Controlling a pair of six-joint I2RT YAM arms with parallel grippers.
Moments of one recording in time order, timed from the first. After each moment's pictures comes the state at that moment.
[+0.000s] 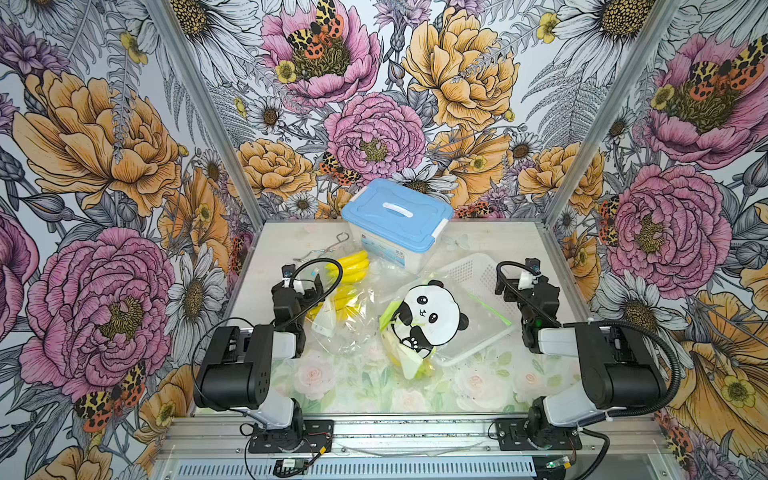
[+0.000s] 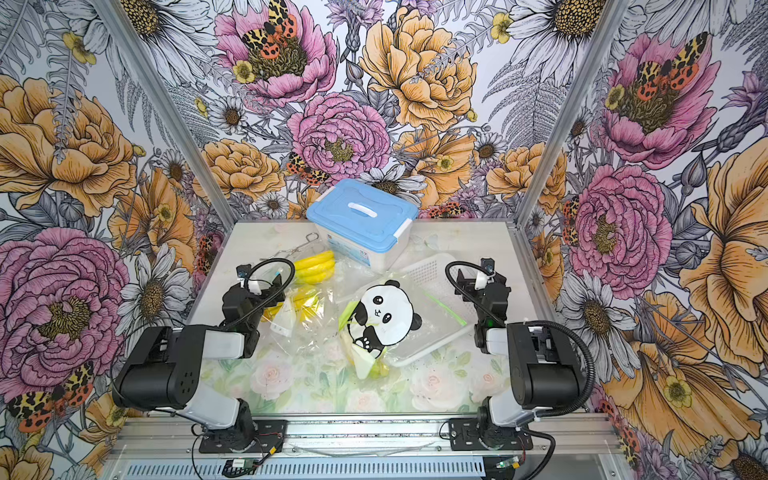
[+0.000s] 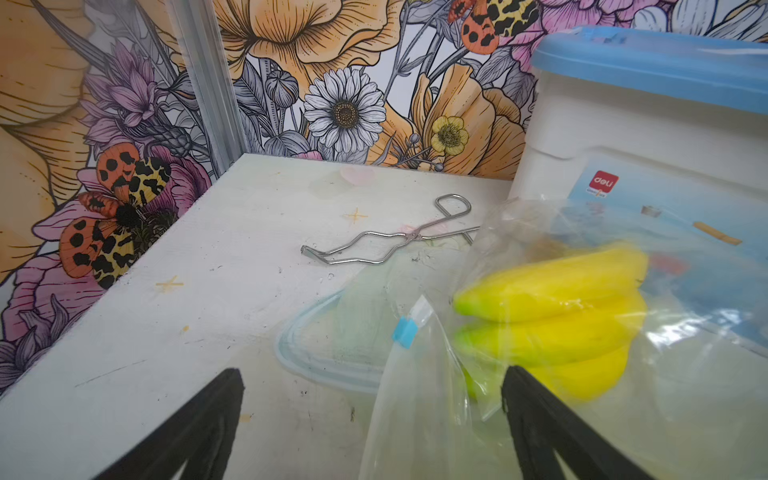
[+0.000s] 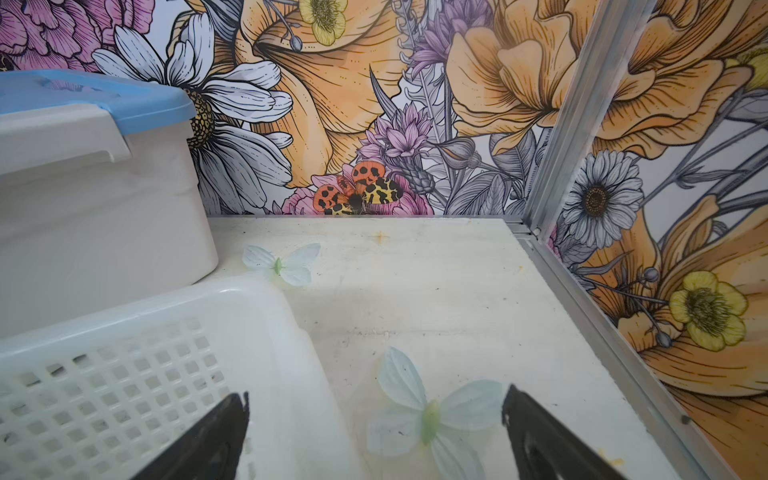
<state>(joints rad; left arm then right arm) 0.03 1.54 0.37 0.90 -0.06 -0.08 -0.06 1.53 0.40 0.93 -0.05 -0.01</state>
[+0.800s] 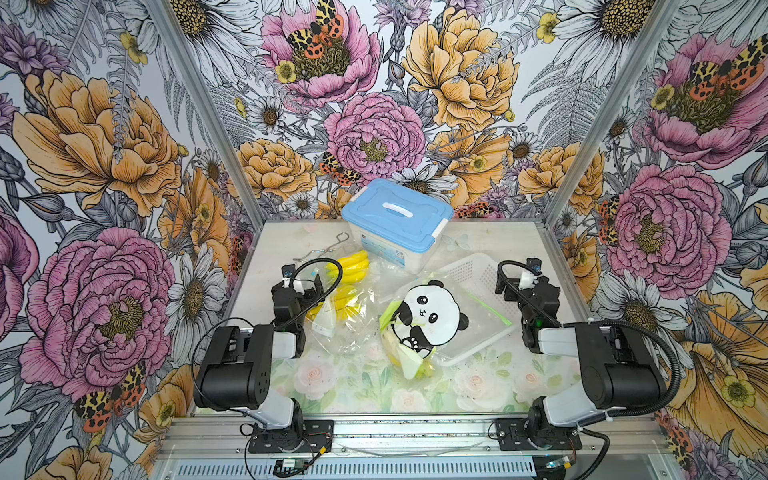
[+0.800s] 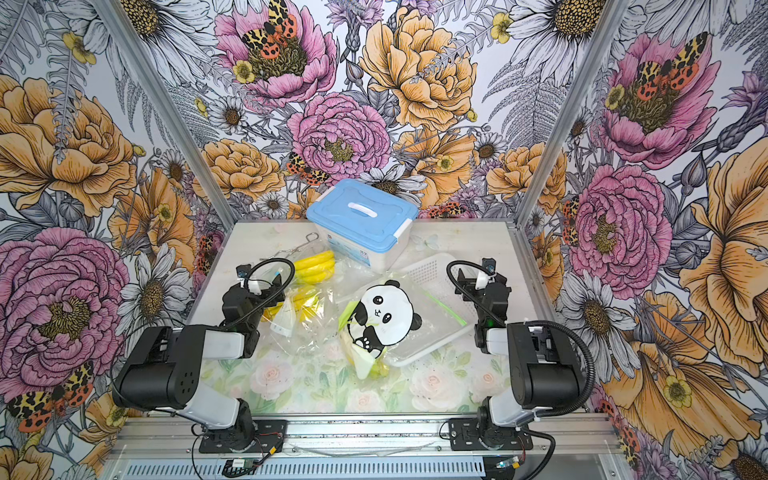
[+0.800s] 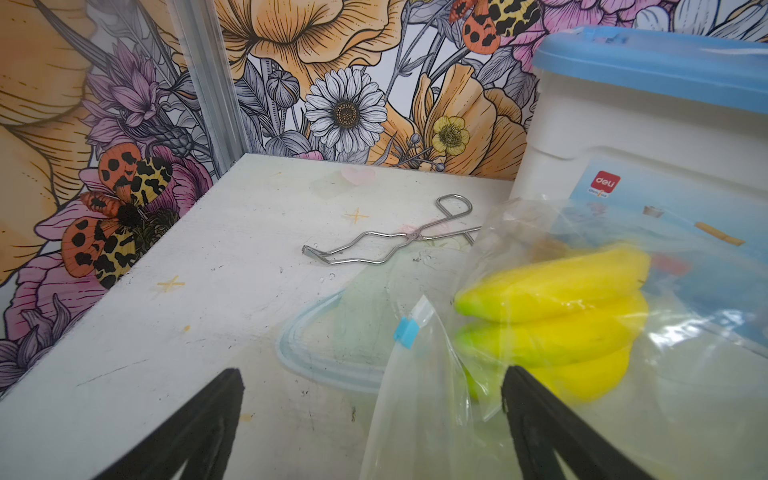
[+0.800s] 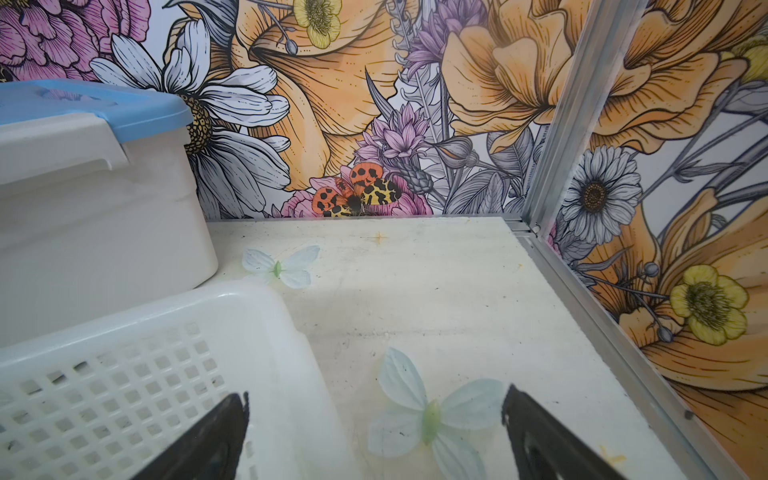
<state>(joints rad) 0.03 1.54 0.37 0.90 -0.06 -0.08 -0.07 1.53 0.40 0.93 -0.05 0.02</state>
